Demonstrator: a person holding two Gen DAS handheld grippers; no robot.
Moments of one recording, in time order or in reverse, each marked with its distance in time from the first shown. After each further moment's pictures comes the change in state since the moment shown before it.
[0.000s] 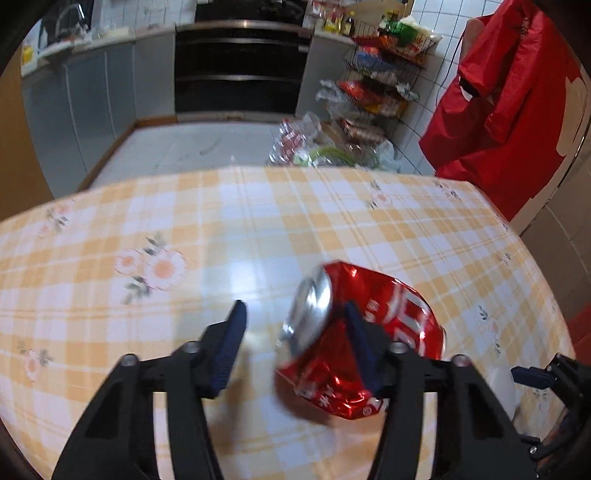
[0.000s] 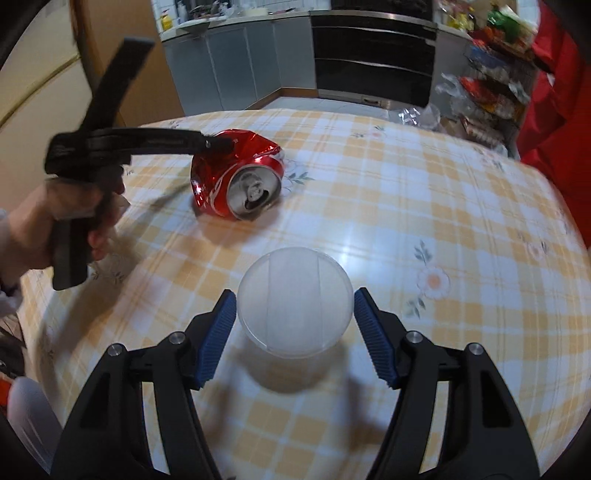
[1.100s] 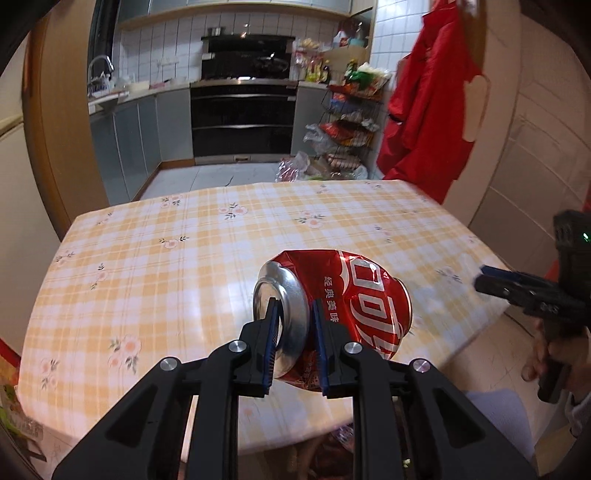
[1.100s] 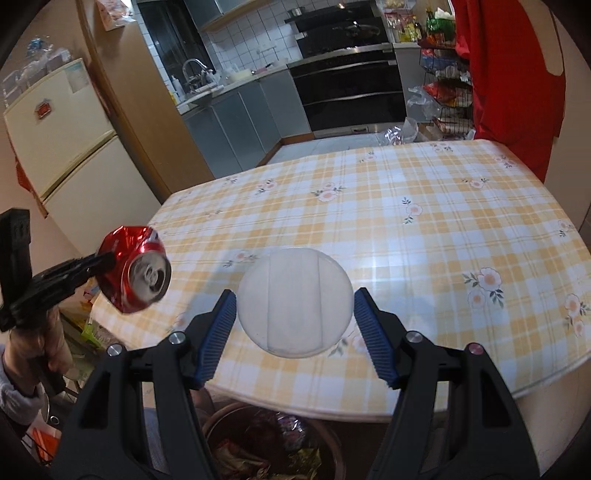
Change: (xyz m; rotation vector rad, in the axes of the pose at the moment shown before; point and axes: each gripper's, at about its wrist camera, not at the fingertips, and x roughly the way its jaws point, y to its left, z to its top) left arm -0.341 -0.046 -0.205 0.088 -0.185 0.047; right arm -0.219 0.097 -0.118 0.173 -0.215 0.084
